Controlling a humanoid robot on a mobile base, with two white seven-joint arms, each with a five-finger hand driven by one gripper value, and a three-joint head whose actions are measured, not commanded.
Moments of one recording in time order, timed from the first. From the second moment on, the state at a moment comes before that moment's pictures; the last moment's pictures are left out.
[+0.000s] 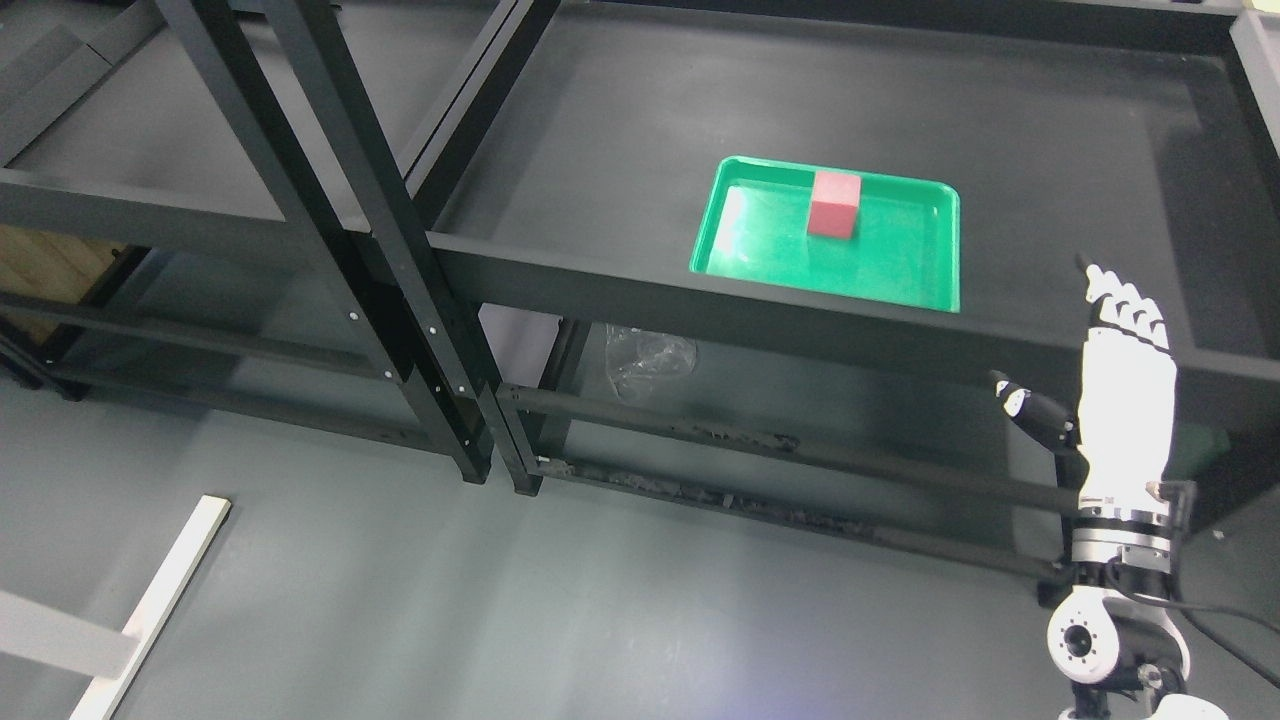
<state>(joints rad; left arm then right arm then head) 0.00 0.00 0.06 -0.08 0.00 -0.10 -0.08 0.06 0.00 -0.06 -1.72 1.03 -0.08 -0.20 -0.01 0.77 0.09</state>
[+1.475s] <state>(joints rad) 0.00 0.00 0.06 -0.08 0.00 -0.10 -0.08 0.14 0.00 0.00 -1.71 1.04 -0.09 -0.01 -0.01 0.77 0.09</state>
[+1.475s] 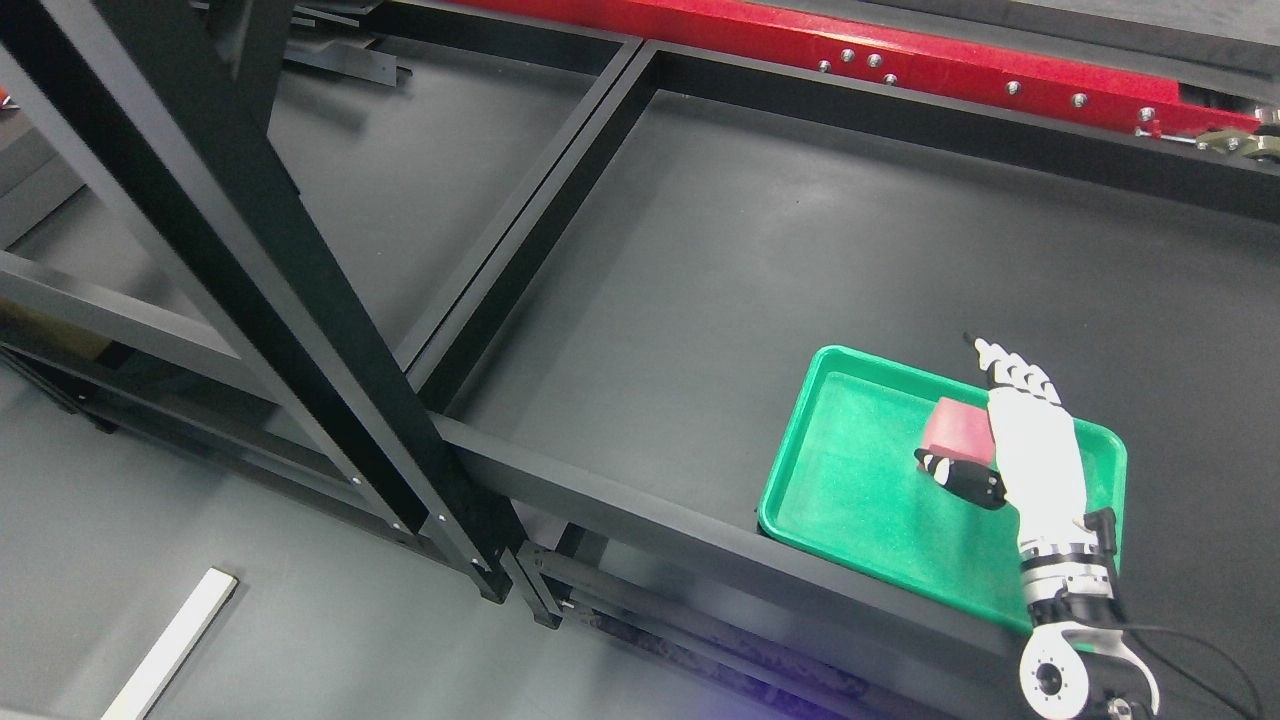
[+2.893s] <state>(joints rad) 0.00 0.00 0.06 -0.08 0.00 -0.10 -0.08 0.10 -0.01 0.00 -1.58 1.12 -0.07 0.14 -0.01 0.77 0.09</state>
